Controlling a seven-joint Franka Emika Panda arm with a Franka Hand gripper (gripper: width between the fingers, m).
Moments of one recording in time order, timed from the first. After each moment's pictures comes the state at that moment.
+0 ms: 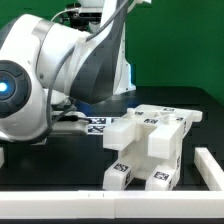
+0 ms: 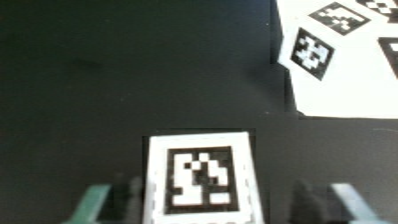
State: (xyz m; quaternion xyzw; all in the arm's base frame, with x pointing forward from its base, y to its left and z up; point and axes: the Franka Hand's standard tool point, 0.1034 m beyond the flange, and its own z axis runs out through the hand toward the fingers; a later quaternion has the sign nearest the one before) arm 0.421 -0.163 0.011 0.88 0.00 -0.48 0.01
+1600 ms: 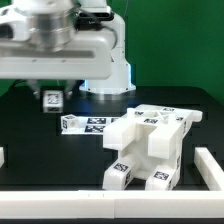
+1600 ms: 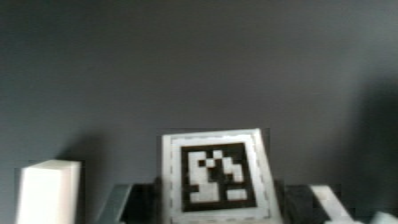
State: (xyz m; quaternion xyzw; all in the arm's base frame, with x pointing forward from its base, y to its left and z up) arm 0.504 -0.077 0.142 0.99 0.01 -0.11 -0.01
